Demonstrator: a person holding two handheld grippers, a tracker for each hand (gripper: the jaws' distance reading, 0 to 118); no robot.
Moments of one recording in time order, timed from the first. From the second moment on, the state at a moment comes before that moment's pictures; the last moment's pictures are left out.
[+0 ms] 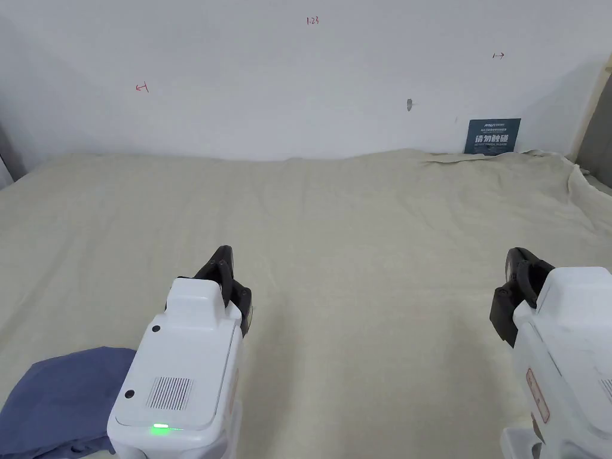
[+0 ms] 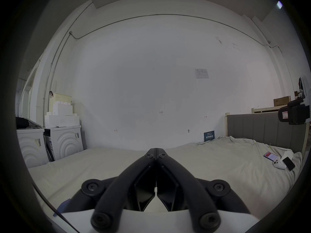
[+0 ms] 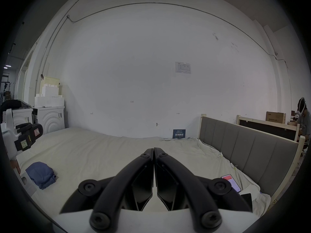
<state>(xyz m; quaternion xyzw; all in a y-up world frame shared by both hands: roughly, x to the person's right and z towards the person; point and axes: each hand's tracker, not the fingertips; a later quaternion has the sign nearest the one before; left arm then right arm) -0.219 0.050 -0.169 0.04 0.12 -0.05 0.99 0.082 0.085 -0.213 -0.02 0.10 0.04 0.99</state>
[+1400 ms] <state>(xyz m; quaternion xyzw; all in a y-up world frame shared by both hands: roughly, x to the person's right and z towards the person) -0.230 0.050 -0.170 0.04 0.13 -0.04 0.99 0.082 0.086 -0.211 -0.02 0.10 0.04 0.99</state>
